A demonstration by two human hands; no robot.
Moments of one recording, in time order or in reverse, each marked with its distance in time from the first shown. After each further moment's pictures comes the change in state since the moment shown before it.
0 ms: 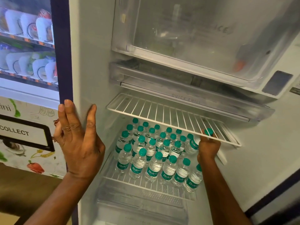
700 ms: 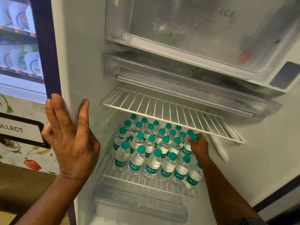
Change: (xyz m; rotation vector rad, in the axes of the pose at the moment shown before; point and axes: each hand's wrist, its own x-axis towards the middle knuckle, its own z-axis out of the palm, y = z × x) left_hand 0.001 0.002 0.000 0.034 0.035 0.026; right_hand 0.036 0.061 0.000 -0.643 -0.331 -0.004
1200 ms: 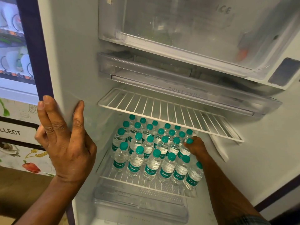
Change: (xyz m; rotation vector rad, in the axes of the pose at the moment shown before) left_hand 0.000 0.000 -0.001 -0.009 -0.026 -0.002; right_hand 0.010 0.001 0.002 -0.296 -0.225 0.087
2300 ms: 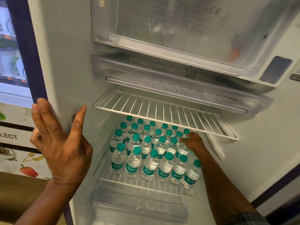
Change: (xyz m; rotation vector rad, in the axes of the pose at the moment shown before) left_hand -0.003 -0.005 0.001 -0.010 -0.101 -0.020; right_hand -0.009 -0.023 -0.014 -0.034 -0.006 0.019
